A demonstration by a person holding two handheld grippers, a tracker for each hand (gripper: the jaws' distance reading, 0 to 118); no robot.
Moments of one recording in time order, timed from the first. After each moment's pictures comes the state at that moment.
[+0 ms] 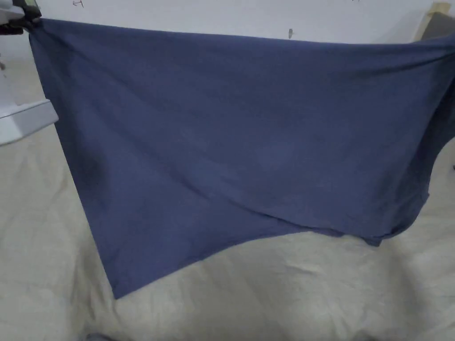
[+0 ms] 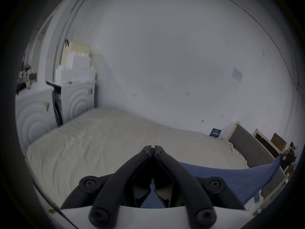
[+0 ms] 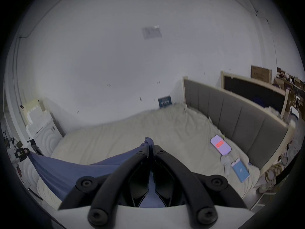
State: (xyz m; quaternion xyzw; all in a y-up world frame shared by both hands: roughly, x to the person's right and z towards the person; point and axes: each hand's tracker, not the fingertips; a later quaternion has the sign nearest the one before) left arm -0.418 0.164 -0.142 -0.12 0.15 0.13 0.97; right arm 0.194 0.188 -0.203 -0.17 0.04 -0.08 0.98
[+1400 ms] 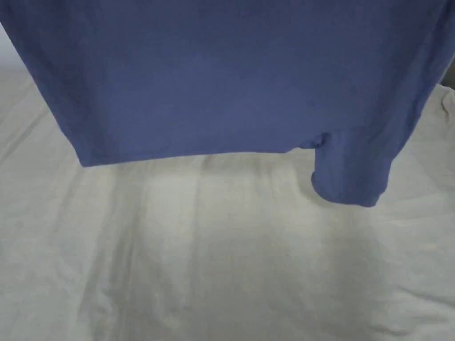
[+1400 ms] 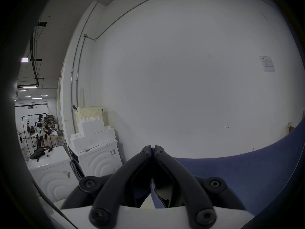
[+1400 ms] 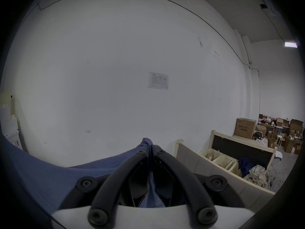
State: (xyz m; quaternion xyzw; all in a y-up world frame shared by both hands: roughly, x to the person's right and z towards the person) left arm -0.415 0.282 -0.476 -0.01 0.34 -0.07 0.94; right arm 0.052 0.346 -0.531 -0.03 -0.10 0.03 0.99
